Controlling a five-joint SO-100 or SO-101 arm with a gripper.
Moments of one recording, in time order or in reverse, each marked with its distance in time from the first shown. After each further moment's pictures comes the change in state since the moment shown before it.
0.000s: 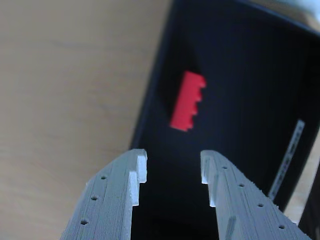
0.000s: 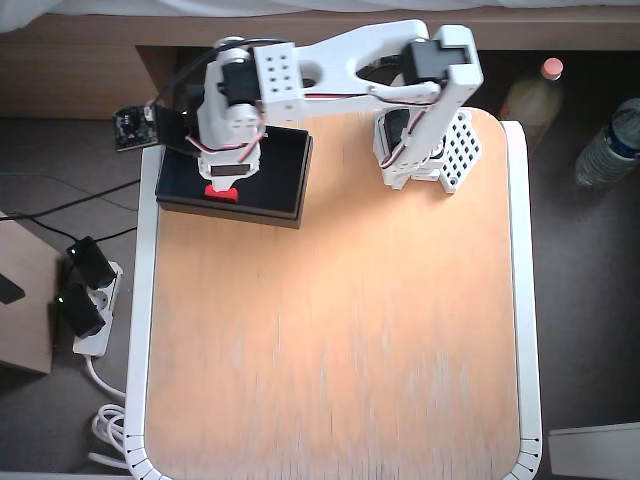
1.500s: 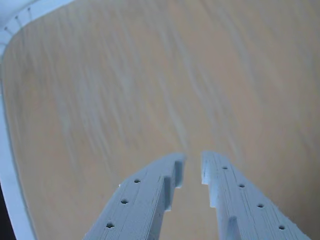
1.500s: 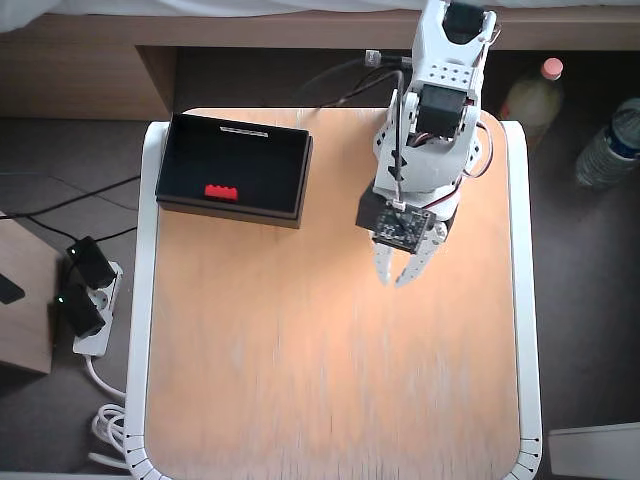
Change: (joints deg) arm -62.3 58.1 43.0 -4.4 -4.3
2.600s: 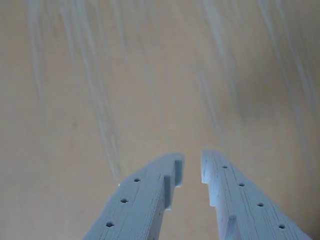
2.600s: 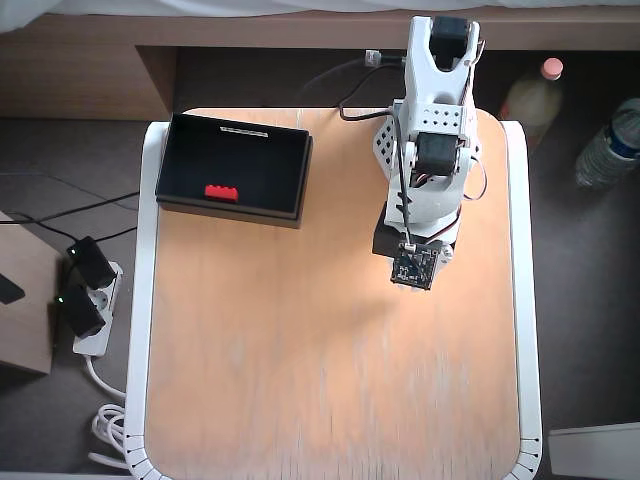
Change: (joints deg) arm -6.9 19.1 35.6 -6.5 -1.1
